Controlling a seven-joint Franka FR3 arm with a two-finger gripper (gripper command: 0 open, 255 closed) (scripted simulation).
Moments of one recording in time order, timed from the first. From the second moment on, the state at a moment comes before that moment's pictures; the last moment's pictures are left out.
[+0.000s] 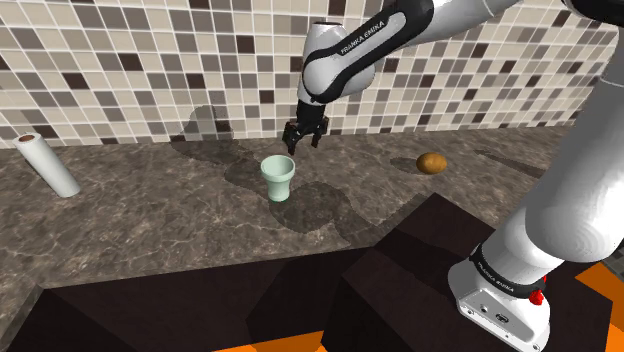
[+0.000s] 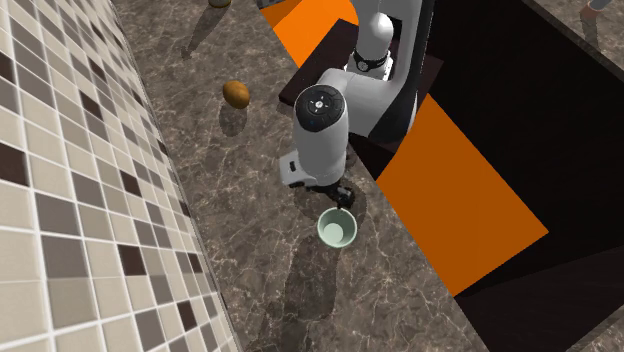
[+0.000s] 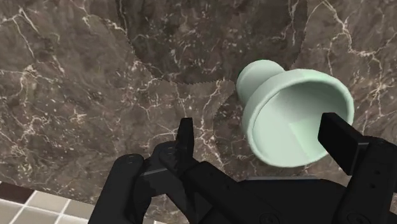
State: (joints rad) arm 0.03 0.18 0.17 -2.16 0.10 2.41 0.13
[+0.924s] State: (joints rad) arm 0.06 0.42 0.16 -2.05 0.08 2.52 0.16
